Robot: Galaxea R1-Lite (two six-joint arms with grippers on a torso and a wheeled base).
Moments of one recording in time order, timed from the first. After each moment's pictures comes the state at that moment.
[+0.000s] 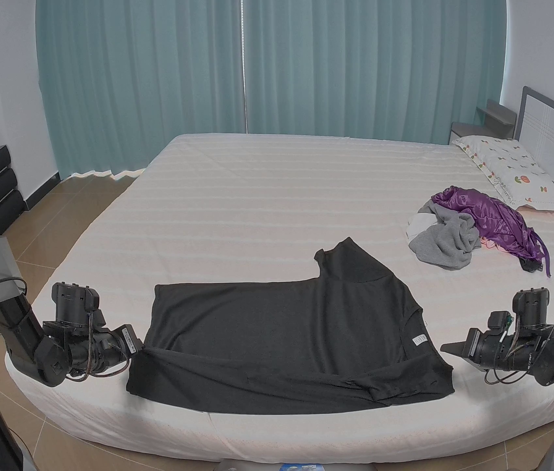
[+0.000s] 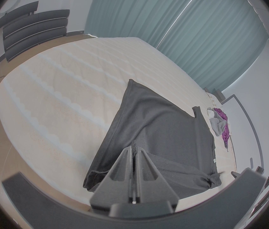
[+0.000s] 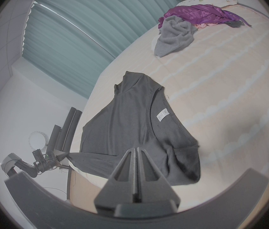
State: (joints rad) left arm -0.06 2.05 -0.44 -0.85 -0.14 -0.54; right arm -0.01 2.07 -0.26 -1.09 0.47 0.51
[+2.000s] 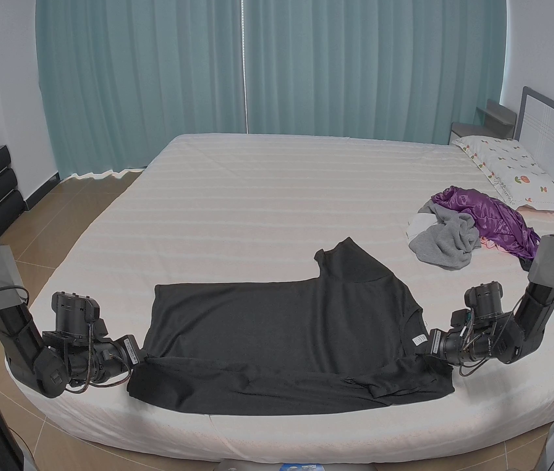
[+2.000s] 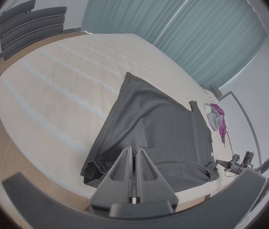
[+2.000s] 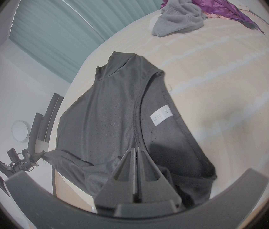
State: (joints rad) left arm -0.08 2.05 -0.36 -0.91 -0.17 -0.55; right arm 0.10 2.27 -0.61 -0.78 0.32 0.44
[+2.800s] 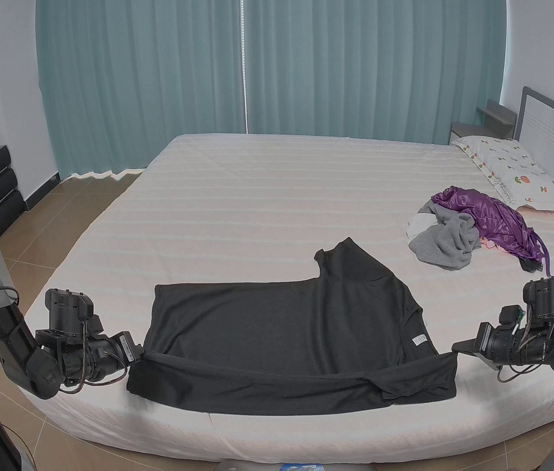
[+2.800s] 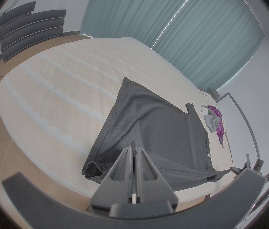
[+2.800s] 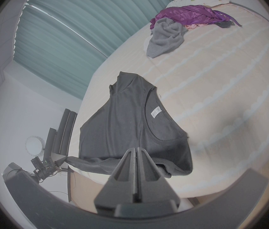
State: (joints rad) left arm -0.07 1.99 -0.34 -0.91 -0.17 -0.55; right arm -0.03 1.90 -0.31 -0.79 0.43 0.51
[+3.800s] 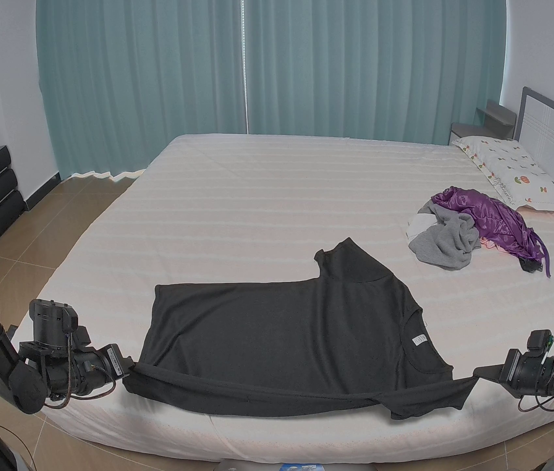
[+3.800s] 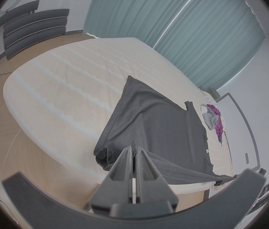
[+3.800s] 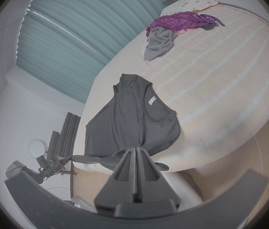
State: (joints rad) left arm -0.06 1.88 -0.21 -0.91 -0.17 -0.55; right arm -0.05 1.57 -0.04 -0.77 0.43 0.55
